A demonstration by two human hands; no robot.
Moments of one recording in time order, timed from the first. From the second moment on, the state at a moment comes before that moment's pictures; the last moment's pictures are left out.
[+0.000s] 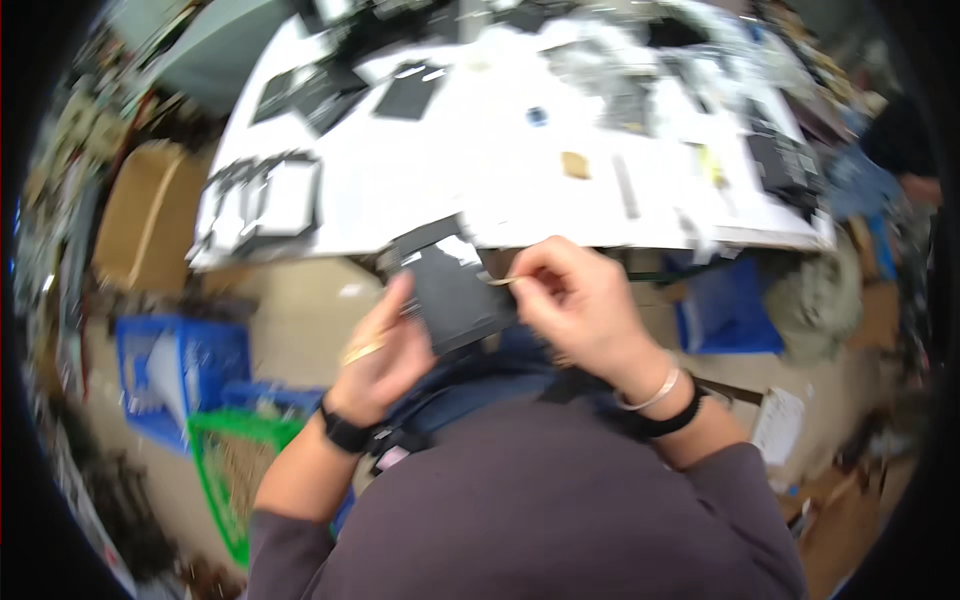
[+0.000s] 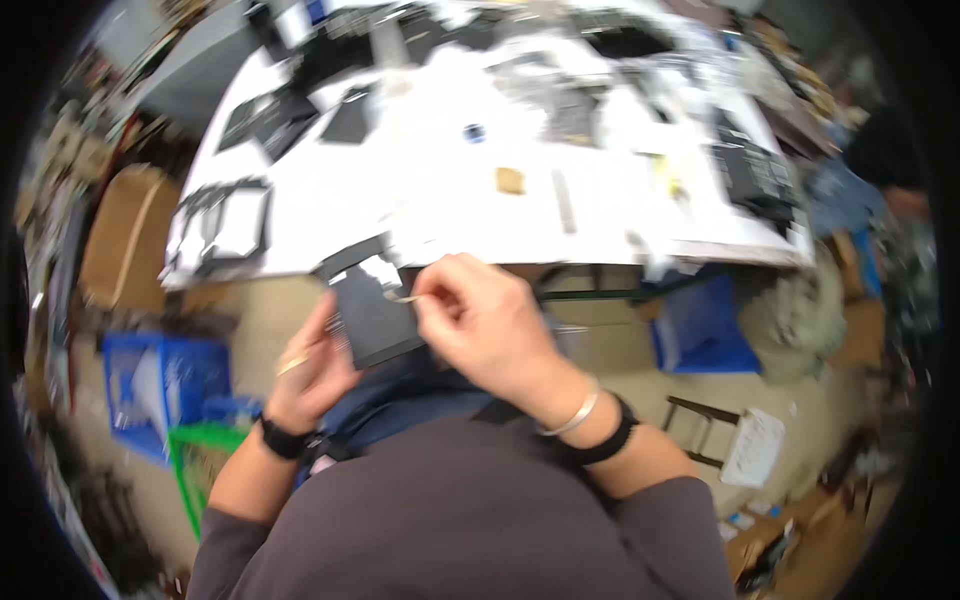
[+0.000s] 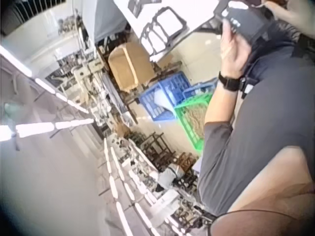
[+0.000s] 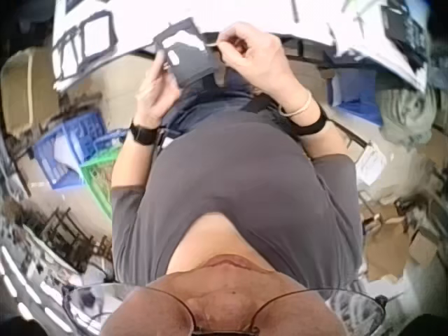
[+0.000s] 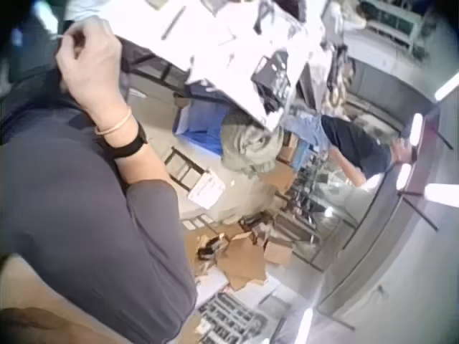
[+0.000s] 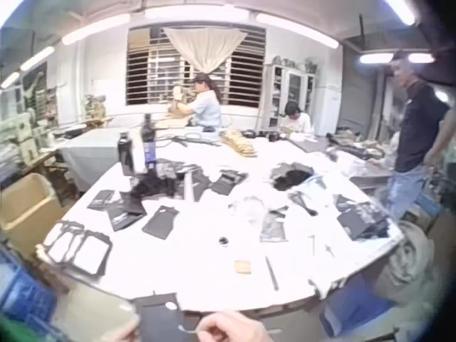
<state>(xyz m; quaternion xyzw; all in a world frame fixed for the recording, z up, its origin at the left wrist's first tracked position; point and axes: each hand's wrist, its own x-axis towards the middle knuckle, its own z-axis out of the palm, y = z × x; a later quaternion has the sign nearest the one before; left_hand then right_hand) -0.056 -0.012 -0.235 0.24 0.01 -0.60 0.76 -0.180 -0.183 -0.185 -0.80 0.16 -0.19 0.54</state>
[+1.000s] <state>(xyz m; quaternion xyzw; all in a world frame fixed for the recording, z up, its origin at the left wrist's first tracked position) -0.008 0.025 -0.238 0.46 -0.05 -0.64 0.61 -0.485 -0.268 -0.300 -0.80 0.49 0.14 0.30</state>
